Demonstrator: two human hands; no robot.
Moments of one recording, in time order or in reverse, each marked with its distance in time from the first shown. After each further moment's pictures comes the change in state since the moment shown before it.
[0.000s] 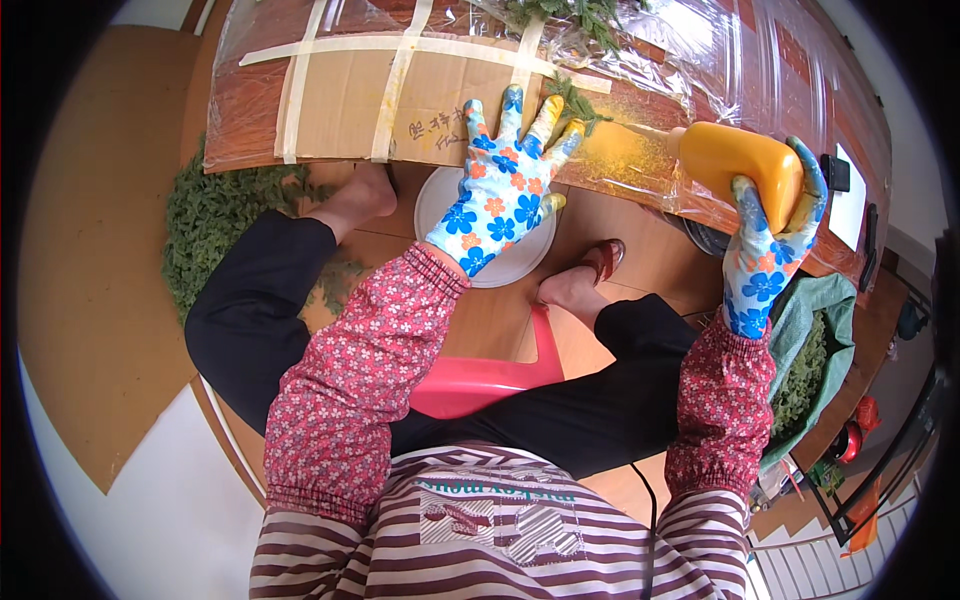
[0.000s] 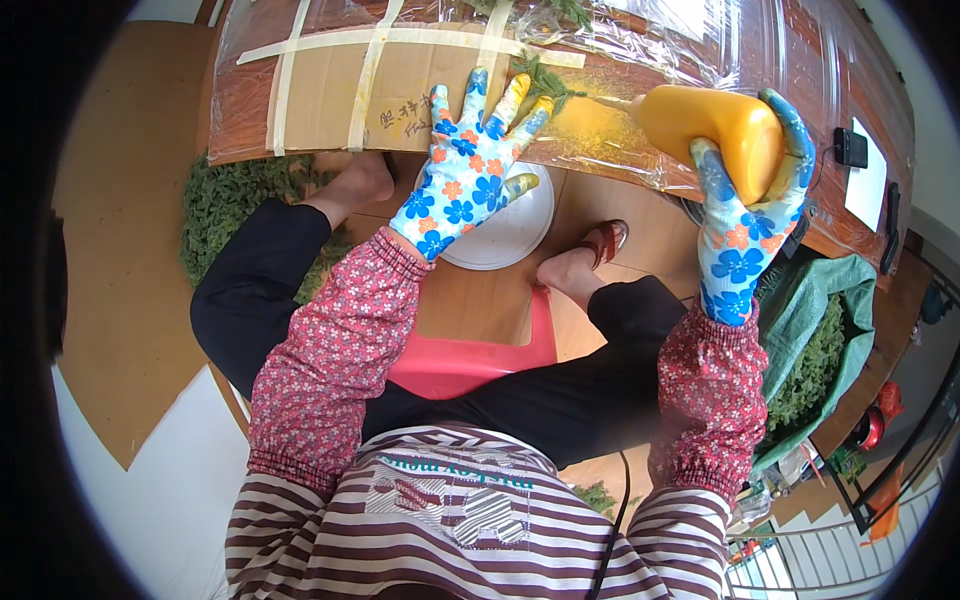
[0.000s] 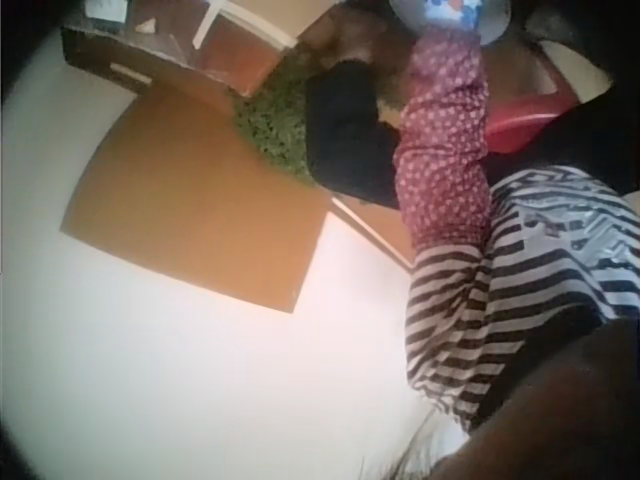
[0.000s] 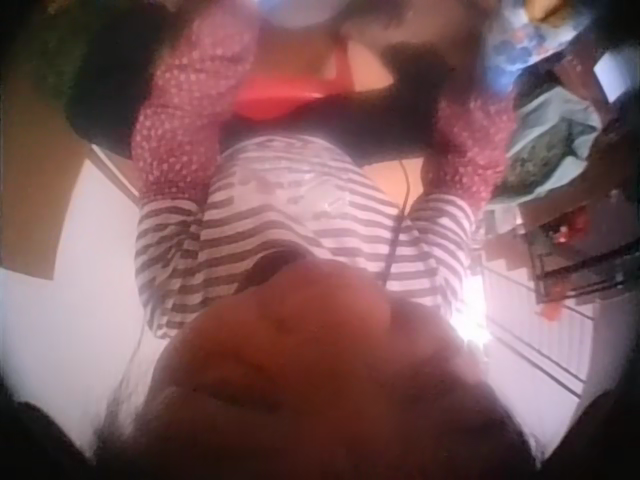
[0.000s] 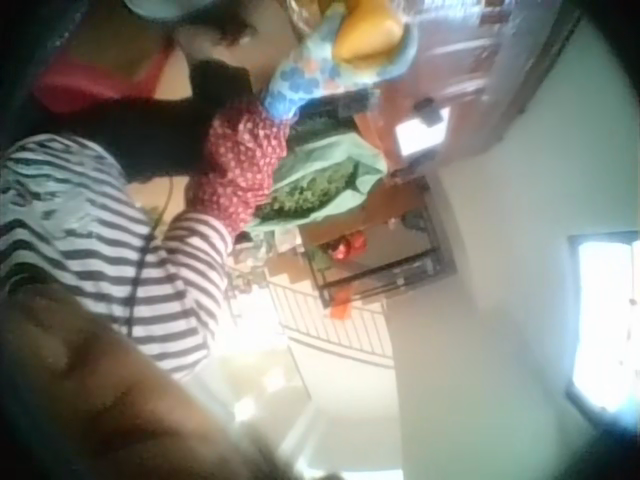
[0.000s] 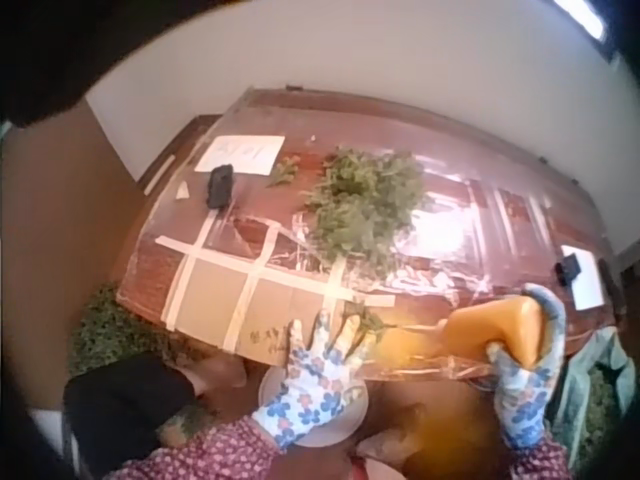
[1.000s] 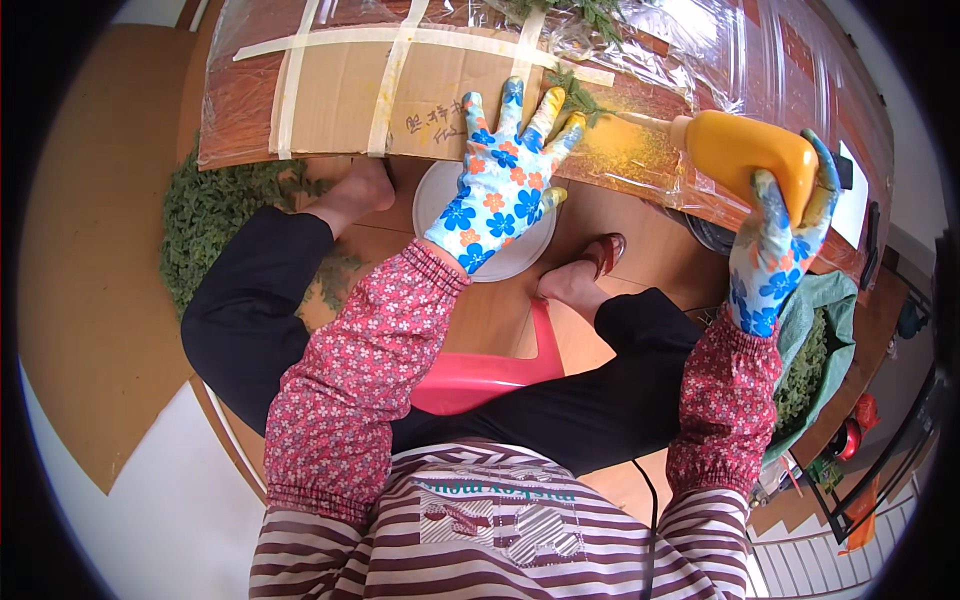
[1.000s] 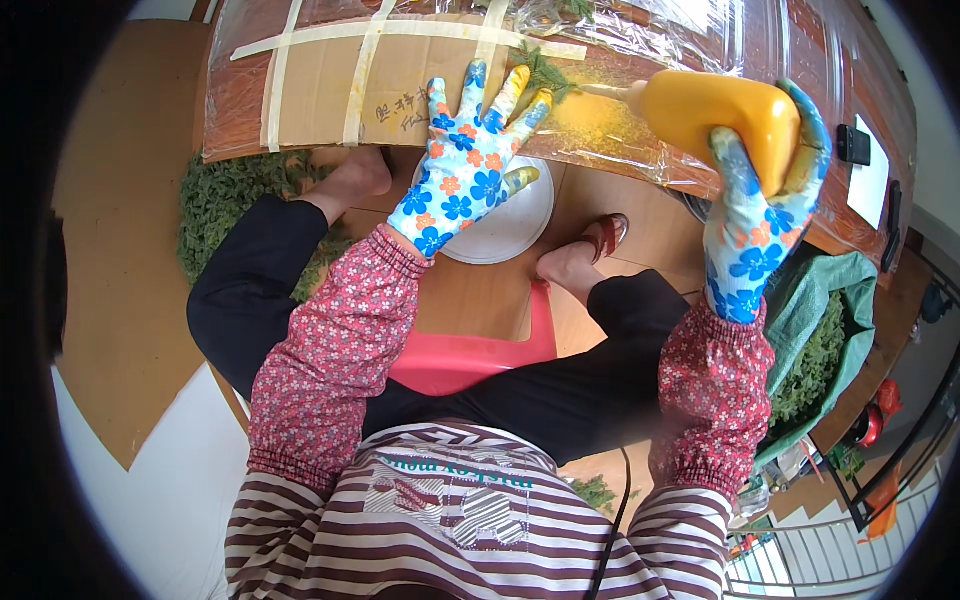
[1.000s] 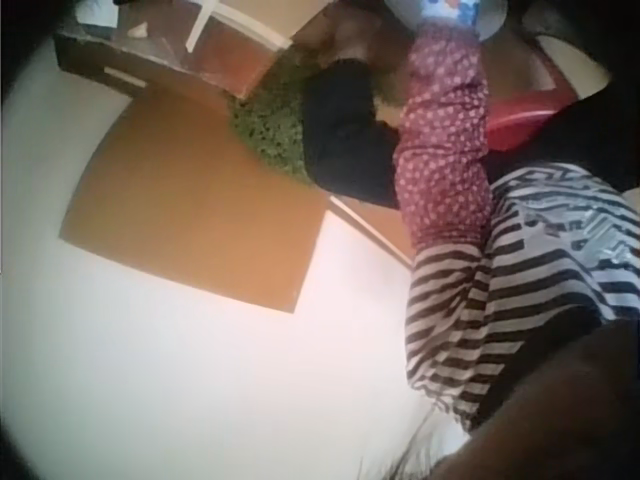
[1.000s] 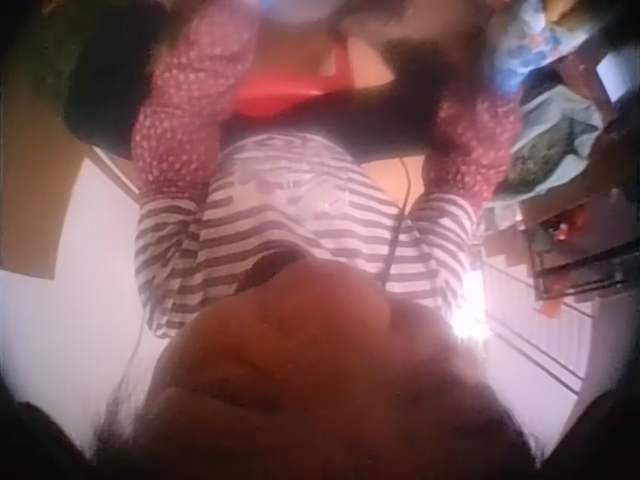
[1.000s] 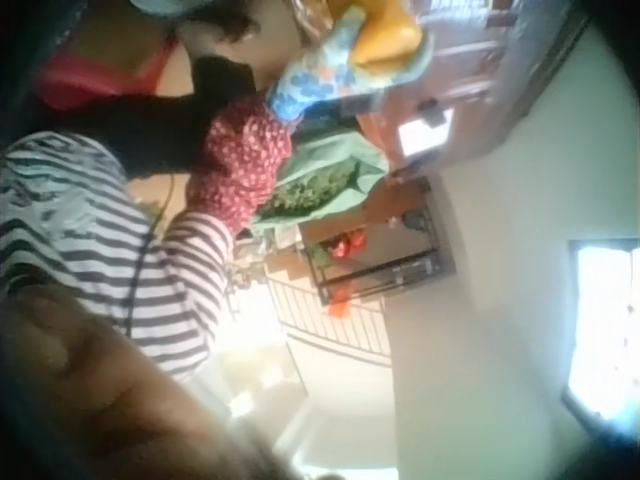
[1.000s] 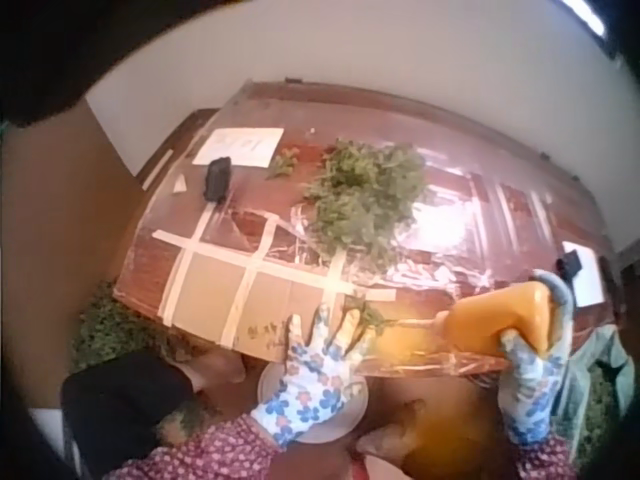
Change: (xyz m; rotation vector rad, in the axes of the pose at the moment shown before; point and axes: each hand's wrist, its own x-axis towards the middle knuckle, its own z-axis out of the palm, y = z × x) left_hand -0.001 -0.001 0.003 -0.004 0.012 0.000; right_hand 0.004 -0.006 0.006 0.216 0.036 0.055
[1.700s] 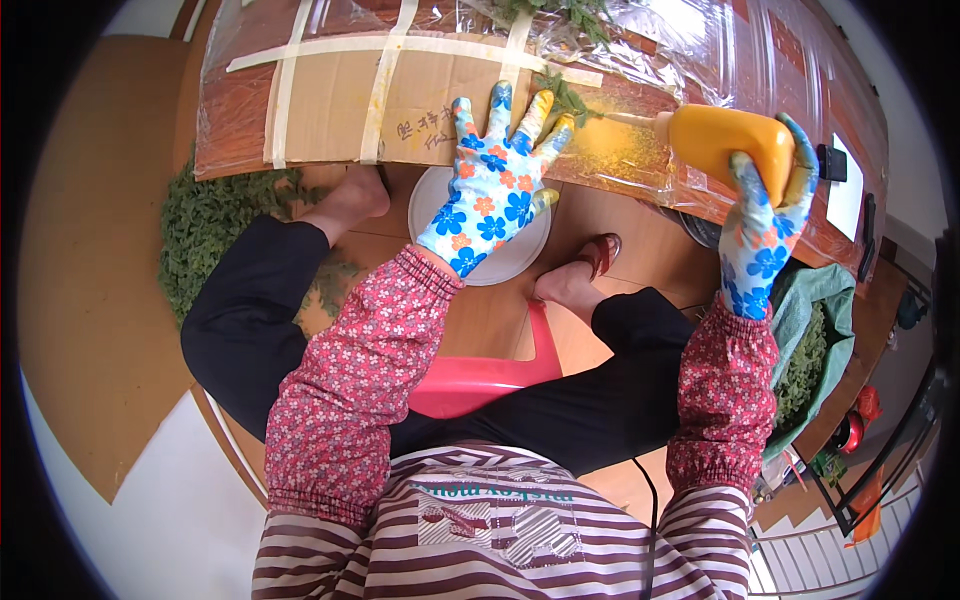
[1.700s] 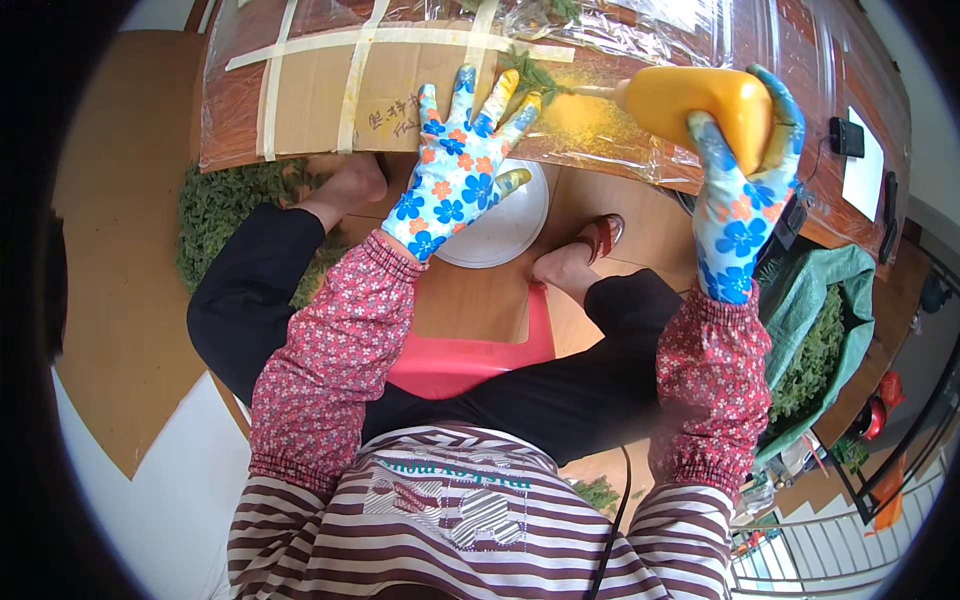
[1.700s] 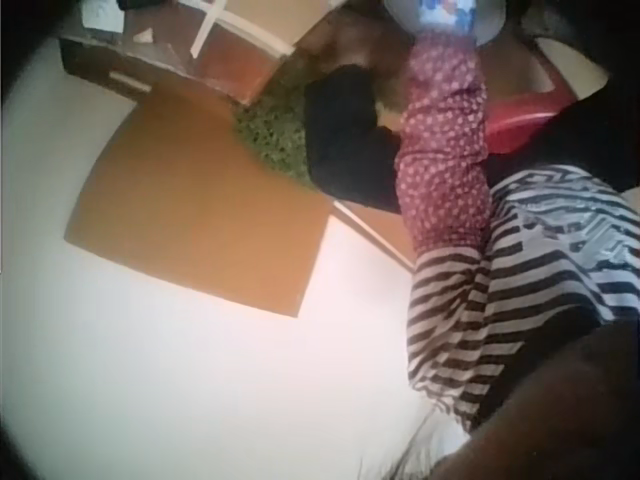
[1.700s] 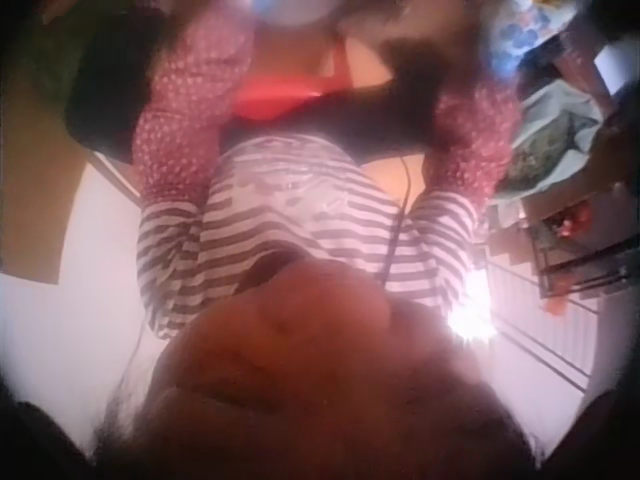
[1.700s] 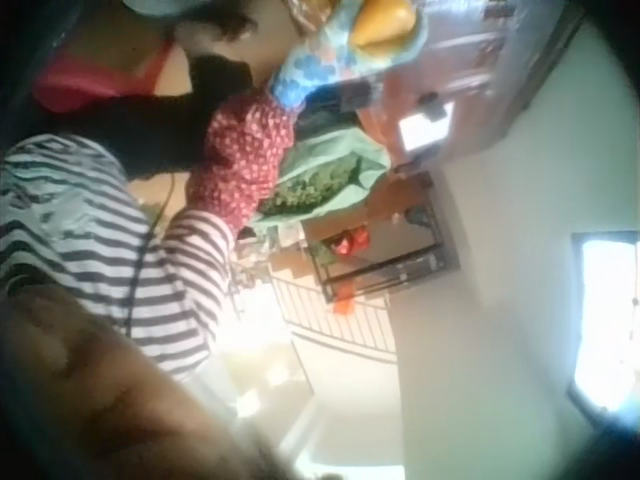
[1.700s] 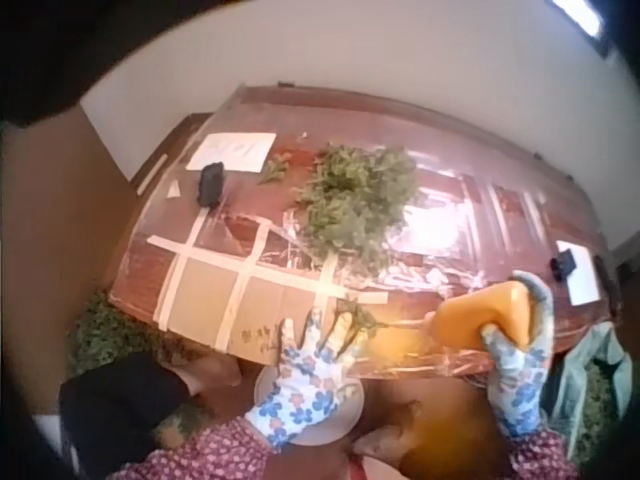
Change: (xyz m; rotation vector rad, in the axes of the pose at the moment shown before) left_hand 0.003 0.001 -0.001 -0.025 0.038 0.008; right_hand 0.007 0.012 -0.006 -0.184 0.002 0.004
